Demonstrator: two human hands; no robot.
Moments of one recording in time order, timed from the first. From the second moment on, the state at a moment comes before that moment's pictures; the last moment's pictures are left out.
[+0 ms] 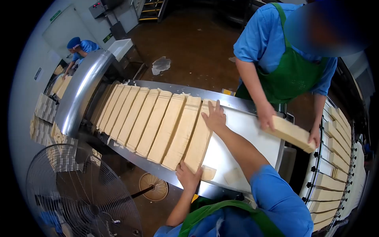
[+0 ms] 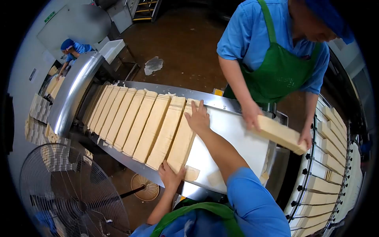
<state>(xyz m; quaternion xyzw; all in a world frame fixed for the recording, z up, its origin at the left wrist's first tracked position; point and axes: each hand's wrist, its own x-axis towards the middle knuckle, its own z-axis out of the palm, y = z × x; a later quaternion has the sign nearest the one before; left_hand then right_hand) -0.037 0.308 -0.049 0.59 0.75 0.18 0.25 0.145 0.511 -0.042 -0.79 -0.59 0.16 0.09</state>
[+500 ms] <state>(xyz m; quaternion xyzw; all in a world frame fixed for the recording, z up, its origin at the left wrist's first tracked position) 0.004 0.308 -0.037 0.72 0.55 0.14 0.40 0.267 0.431 0.009 -0.91 -0.29 0.26 0.14</state>
